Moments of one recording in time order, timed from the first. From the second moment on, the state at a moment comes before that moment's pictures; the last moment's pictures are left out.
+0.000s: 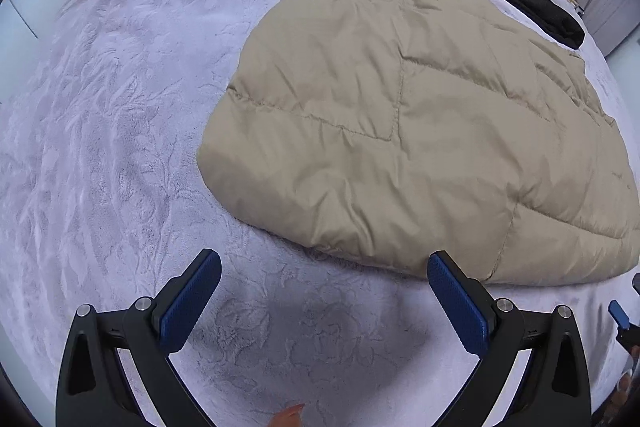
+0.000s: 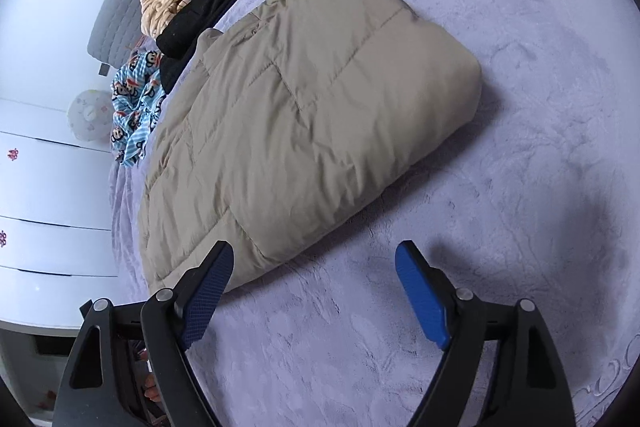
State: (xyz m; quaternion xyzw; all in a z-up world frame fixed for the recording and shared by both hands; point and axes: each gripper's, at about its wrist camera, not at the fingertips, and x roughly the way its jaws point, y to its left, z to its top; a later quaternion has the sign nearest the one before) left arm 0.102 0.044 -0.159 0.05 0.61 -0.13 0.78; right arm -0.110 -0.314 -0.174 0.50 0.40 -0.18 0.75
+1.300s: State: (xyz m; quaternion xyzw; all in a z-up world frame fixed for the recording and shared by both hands) left arm 0.142 0.097 -0.204 -0.23 0.63 -0.21 0.71; right arm -0.085 -0.337 -0.219 0.62 0.35 -0.12 0.69
